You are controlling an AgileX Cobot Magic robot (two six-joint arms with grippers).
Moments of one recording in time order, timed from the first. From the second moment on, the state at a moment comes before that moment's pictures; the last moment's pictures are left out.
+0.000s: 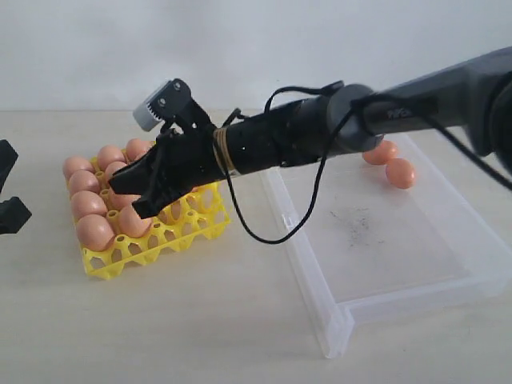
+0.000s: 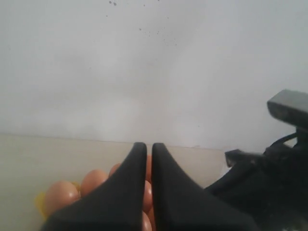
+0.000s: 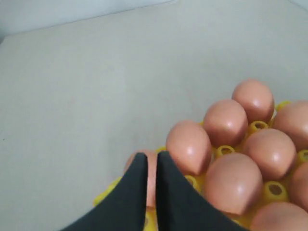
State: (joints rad) left arm -0.23 1.31 -0.07 -0.04 -1.21 -0.17; right arm 0.48 2.20 -1.51 -1.47 -0.80 1.18
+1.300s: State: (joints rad) left arm -0.23 1.31 -0.07 -0.06 -1.21 -0.10; right arm -0.11 1.85 -1.20 -1.73 -0.73 1.72
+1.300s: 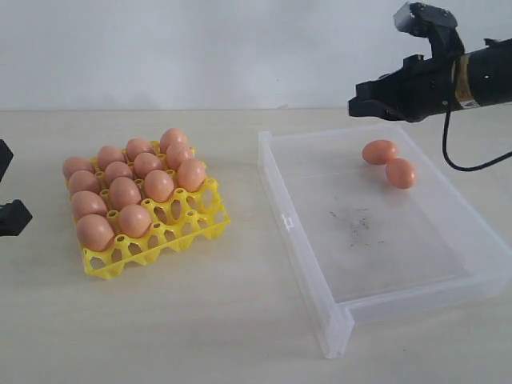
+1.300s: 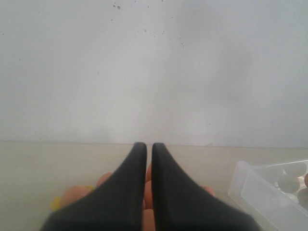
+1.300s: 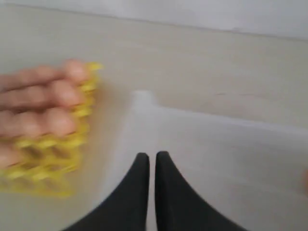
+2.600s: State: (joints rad) left arm -0.23 1.31 -0.07 -0.06 -1.21 -0.09; right arm -0.26 1.58 -1.14 -0.52 0.59 0.23
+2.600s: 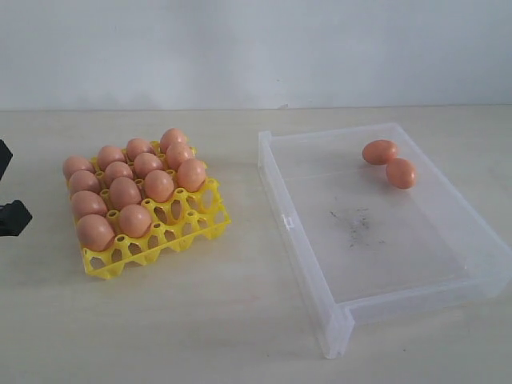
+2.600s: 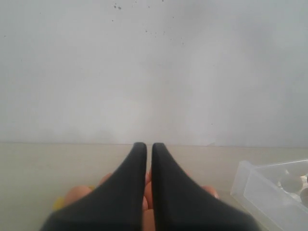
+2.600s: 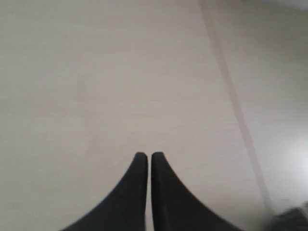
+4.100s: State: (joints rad) left arm -0.23 1.31 -0.07 -0.06 -1.21 -0.09; right arm 0.00 2.15 -1.62 -0.04 0.81 -0.16
